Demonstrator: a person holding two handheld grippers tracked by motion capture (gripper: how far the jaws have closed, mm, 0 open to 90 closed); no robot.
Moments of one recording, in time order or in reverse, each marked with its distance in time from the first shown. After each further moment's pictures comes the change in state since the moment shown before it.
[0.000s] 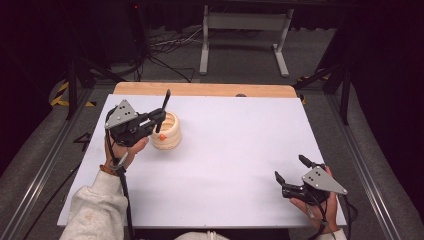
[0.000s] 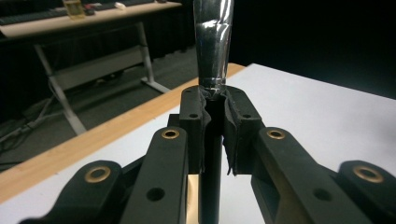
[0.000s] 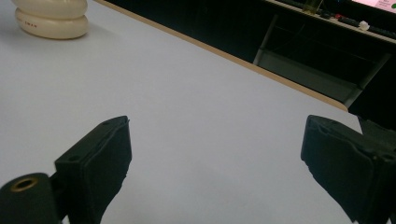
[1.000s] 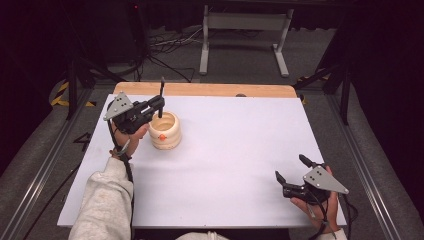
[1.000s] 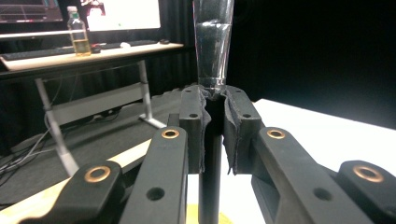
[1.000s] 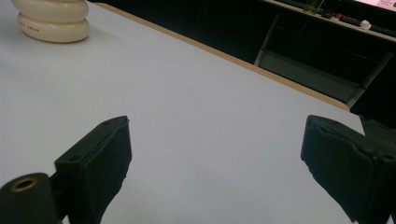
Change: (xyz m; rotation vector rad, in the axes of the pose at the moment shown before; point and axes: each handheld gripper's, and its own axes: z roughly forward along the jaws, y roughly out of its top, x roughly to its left) left arm 0.042 -0.024 0.032 -0.172 -0.041 -0.024; right arm -0.002 0.000 -0.001 -0.006 0.007 0.012
